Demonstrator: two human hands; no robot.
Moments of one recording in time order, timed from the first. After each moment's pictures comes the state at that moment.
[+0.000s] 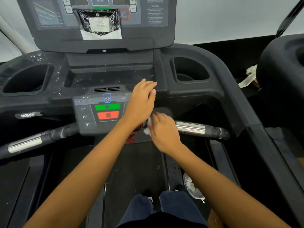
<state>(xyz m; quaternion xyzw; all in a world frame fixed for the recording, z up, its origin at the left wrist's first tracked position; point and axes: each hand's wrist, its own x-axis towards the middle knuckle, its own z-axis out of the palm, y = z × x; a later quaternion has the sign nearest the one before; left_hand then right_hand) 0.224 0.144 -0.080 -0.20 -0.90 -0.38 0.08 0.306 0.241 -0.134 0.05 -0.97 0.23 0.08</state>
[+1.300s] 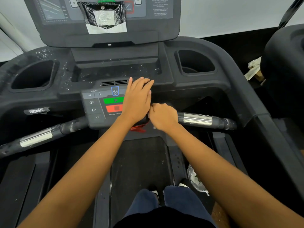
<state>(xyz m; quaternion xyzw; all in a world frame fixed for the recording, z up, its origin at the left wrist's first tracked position) 0.219 0.106 -0.106 -0.26 -0.93 -0.19 0.19 0.274 0.217 -0.117 0.04 -0.99 0.10 0.02</state>
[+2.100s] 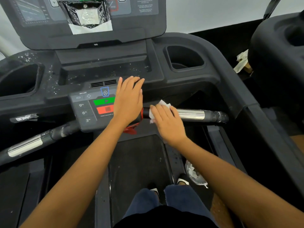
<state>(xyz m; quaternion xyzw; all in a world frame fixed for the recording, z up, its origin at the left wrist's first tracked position) 0.220 0.107 -0.110 -0.26 -0.93 -0.15 0.20 0.317 0.256 -0.177 0.10 -0.97 0.01 0.22</state>
